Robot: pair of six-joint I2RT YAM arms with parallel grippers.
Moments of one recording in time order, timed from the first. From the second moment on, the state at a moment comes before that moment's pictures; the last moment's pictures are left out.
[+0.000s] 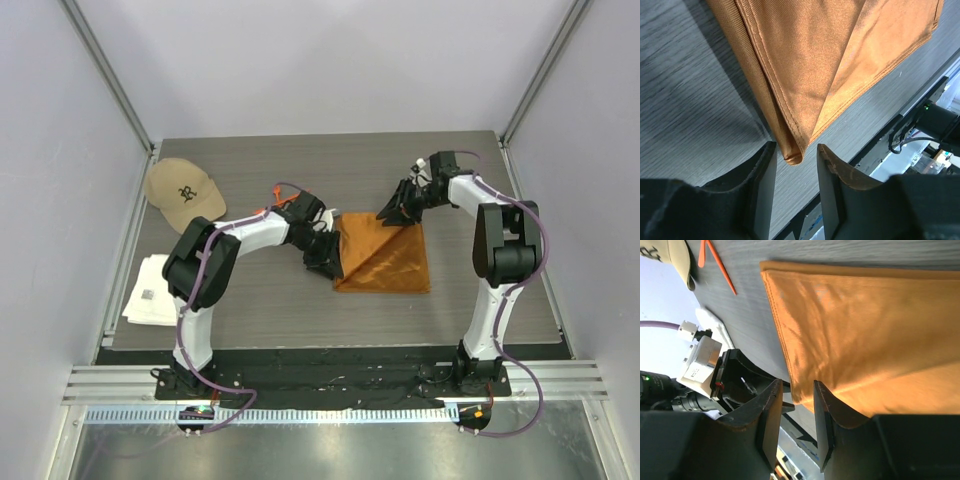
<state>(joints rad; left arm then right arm) -0.61 1.99 1.29 -0.44 0.59 -0.47 0.04 2.01 1.43 -0.58 -0.77 0.50</state>
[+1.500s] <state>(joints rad) -0.63 1.84 1.11 -0.06 0.52 -0.73 0.27 1.77 0.85 0.10 -0.72 0.90</state>
